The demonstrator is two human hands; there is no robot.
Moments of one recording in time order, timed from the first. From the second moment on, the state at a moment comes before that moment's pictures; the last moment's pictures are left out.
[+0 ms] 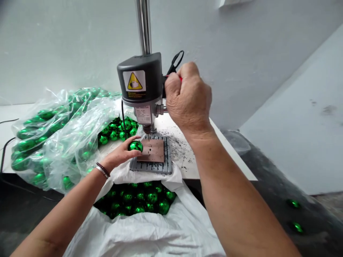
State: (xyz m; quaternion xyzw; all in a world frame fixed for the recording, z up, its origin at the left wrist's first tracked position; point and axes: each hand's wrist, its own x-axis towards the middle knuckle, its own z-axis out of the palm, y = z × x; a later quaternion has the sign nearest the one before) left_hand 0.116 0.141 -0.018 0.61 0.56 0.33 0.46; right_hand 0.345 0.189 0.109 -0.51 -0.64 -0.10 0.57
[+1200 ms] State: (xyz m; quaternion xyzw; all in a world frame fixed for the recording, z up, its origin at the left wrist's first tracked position) left_hand 0.129 0.170 -0.053 0.63 0.58 0.32 0.41; right_hand 0.325 0.166 0.134 -0.61 -0.60 0.00 0.52
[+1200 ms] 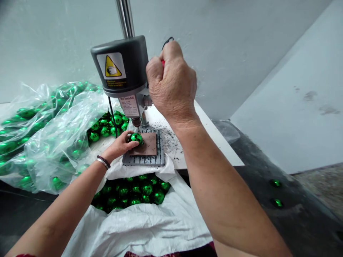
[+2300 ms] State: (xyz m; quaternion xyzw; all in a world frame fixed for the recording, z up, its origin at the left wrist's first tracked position) left_hand 0.141 0.170 -0.046 0.65 0.58 0.32 0.38; right_hand 0.328 0.170 0.129 -0.57 -0.60 -0.01 0.56
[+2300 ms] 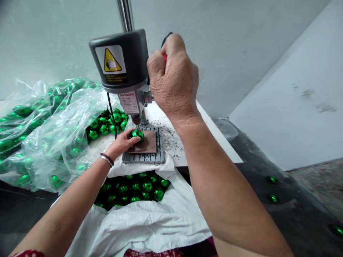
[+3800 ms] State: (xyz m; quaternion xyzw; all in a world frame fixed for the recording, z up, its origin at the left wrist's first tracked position) left_hand 0.157 0.170 -0.051 0.64 0.58 0.30 0.41; right_hand 0.326 0.199 0.159 -0.63 -0.60 0.02 0.49
